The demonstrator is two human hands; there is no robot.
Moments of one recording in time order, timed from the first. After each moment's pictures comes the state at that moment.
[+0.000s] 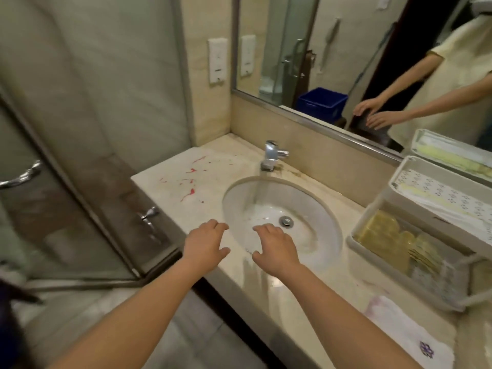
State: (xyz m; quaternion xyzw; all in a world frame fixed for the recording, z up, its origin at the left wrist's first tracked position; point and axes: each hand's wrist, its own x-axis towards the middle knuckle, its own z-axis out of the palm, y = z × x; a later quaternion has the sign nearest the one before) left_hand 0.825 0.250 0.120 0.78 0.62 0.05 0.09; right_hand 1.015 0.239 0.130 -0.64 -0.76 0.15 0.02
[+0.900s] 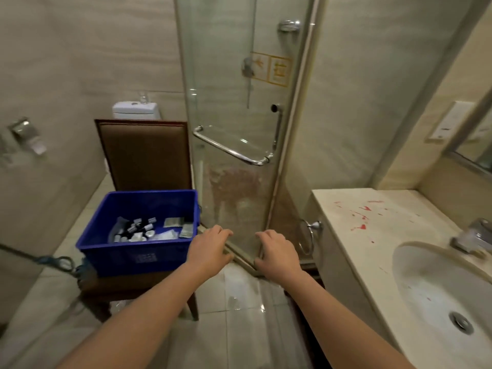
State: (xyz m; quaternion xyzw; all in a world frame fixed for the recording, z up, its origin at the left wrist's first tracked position) left_hand 0.509 0.014 0.143 0.52 0.84 0.14 0.05; right_hand 0.660 0.126 0.155 -0.33 -0.93 0.13 0.02
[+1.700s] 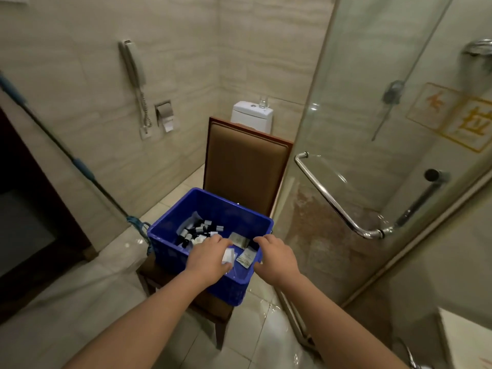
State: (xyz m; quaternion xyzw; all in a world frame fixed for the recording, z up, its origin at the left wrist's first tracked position) left_hand 0.329 0.027 0.110 0.26 0.95 0.14 0.06; right_hand 0.391 0.204 0.135 -0.05 -0.99 0.14 -0.04
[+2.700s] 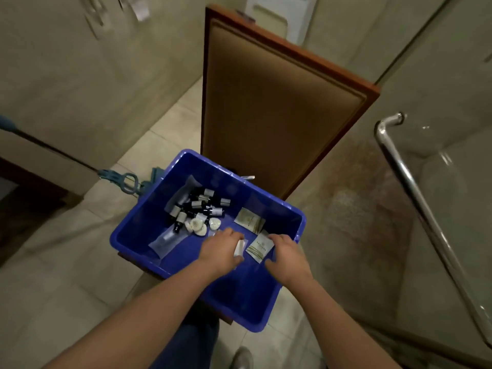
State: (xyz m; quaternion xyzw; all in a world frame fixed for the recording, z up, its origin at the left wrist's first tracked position) left_hand 0.096 0.097 -0.049 0.23 0.90 0.14 0.34; right_hand 0.164 0.266 -0.021 -0.17 -0.92 0.21 -0.27
